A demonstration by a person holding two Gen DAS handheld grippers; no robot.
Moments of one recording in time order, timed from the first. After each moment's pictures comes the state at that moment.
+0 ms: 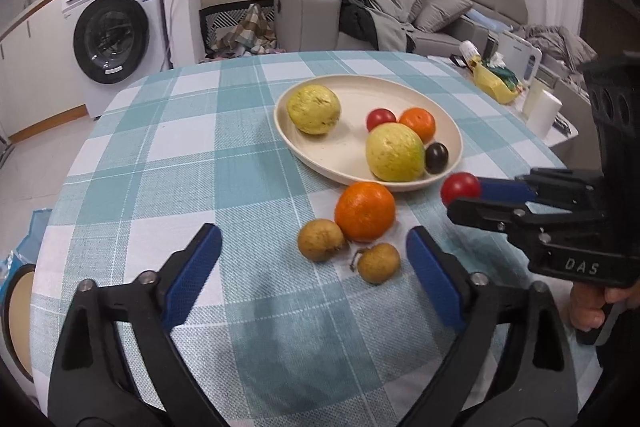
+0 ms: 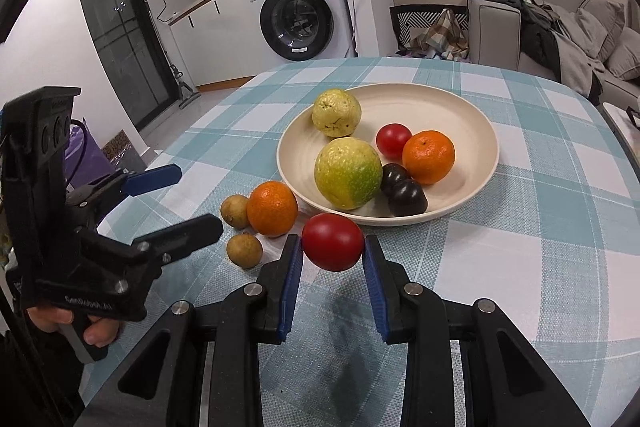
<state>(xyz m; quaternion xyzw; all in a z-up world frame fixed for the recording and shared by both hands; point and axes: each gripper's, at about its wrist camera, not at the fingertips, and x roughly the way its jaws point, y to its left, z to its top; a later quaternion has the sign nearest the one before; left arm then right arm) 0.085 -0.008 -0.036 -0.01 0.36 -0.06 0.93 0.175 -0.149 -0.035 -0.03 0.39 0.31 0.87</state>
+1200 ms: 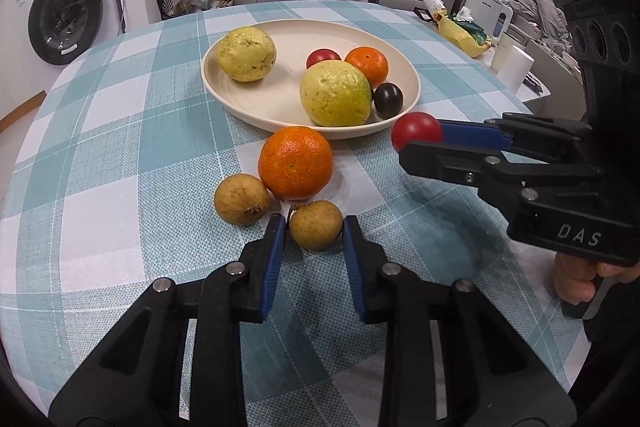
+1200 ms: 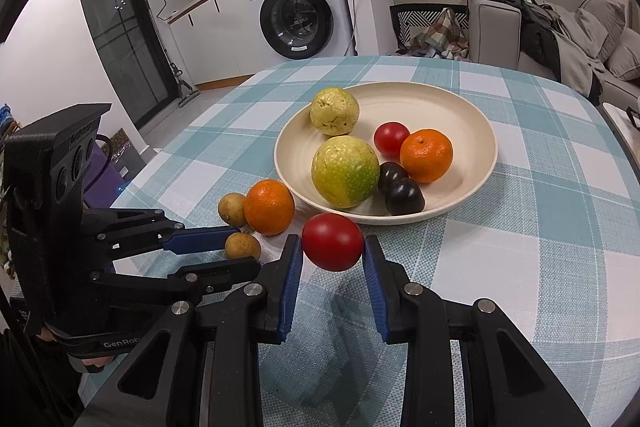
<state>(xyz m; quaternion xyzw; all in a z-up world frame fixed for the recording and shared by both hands) 0.102 -0.039 -0.064 0.00 0.43 -0.13 0.89 0.177 -0.153 -0.036 -0.03 0.39 0.31 0.87</state>
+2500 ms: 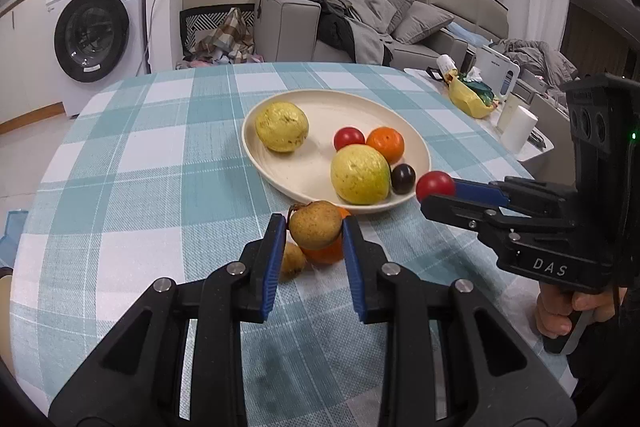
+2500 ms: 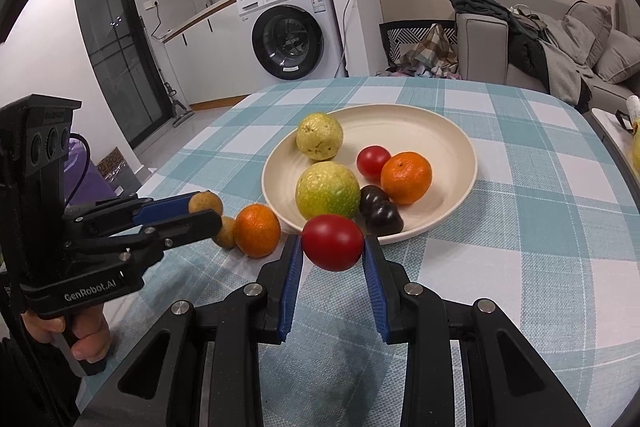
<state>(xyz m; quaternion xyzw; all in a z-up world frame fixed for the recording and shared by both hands) 0.094 -0.013 -0.025 -0.04 0.34 -0.10 0.93 0.179 -0.164 -0.029 -0.01 0.36 0.29 0.89</state>
